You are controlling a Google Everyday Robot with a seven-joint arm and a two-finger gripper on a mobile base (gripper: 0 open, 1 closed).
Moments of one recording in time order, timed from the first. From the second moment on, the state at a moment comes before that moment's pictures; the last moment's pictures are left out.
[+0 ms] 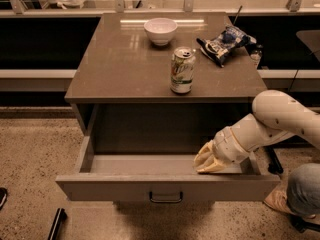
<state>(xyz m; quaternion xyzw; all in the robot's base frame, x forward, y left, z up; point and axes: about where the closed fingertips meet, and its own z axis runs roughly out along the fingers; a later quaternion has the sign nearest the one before) 0.459 -0.124 0.656 -0.72 0.60 0.26 0.24</state>
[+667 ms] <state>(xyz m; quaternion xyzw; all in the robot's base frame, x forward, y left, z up) 0.432 -0.126 0.667 -0.70 0.62 0.27 0.23</state>
